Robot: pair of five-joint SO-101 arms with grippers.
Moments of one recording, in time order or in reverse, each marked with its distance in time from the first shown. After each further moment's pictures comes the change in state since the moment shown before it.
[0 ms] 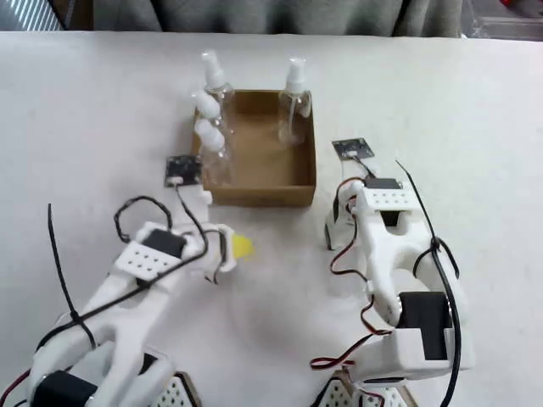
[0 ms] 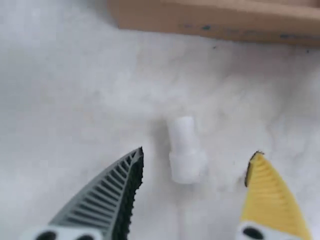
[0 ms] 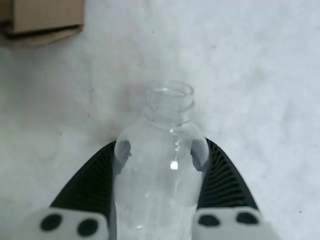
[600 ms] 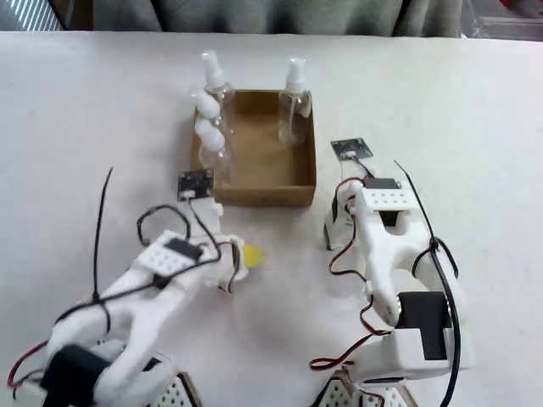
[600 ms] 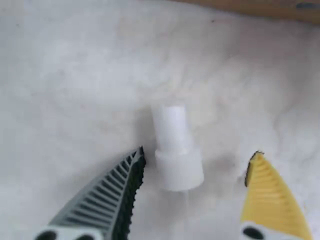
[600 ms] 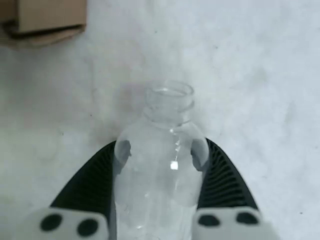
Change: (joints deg) left arm 3.2 11.7 -0.4 -6.0 7.0; right arm -0.5 0.0 0.0 0.0 0.2
